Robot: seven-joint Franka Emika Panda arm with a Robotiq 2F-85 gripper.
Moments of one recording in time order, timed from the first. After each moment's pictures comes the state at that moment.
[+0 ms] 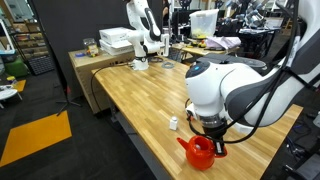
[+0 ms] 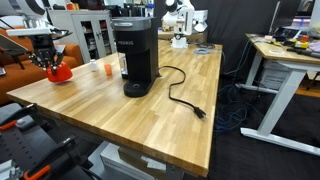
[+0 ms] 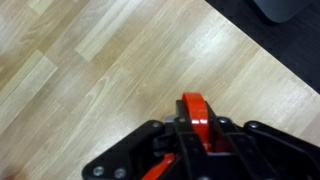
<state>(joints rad) 0.47 0.47 0.31 -2.15 -0.29 2.23 0.06</state>
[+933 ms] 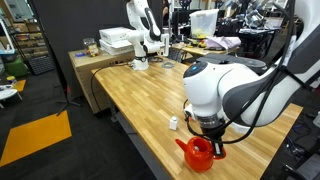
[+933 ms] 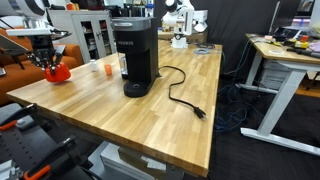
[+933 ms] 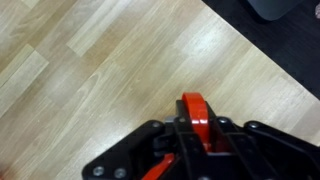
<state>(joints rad) 0.47 0.48 0.32 -2.13 -0.26 2.22 0.04</state>
